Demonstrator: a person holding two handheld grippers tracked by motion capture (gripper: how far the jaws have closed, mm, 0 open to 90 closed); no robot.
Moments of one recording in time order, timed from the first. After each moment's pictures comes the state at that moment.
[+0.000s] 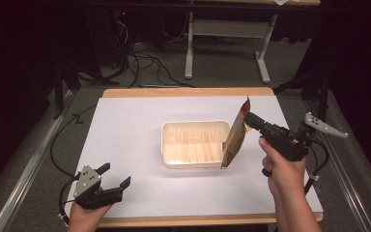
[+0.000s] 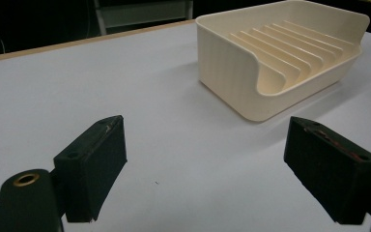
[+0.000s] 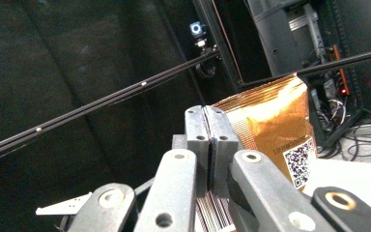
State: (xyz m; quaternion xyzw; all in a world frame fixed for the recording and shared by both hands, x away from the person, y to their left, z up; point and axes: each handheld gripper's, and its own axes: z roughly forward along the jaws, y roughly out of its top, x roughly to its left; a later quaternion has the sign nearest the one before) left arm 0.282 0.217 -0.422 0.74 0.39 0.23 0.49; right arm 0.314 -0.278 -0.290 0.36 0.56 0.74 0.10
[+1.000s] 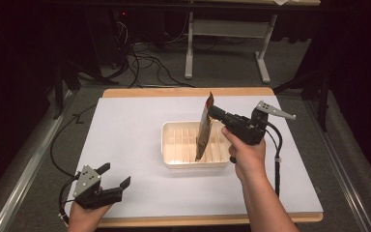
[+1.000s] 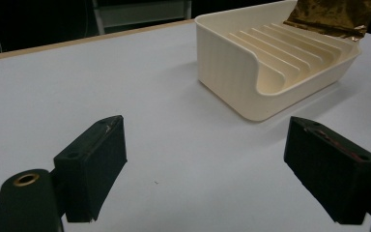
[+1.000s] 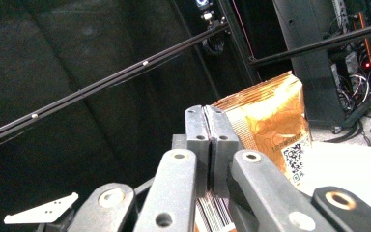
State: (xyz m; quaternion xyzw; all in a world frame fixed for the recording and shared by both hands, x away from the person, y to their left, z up) left arm 0.283 0.218 -0.423 0.75 0.39 0.23 0.49; right arm 0.370 -0.213 -0.310 0.37 0.59 0.72 0.06
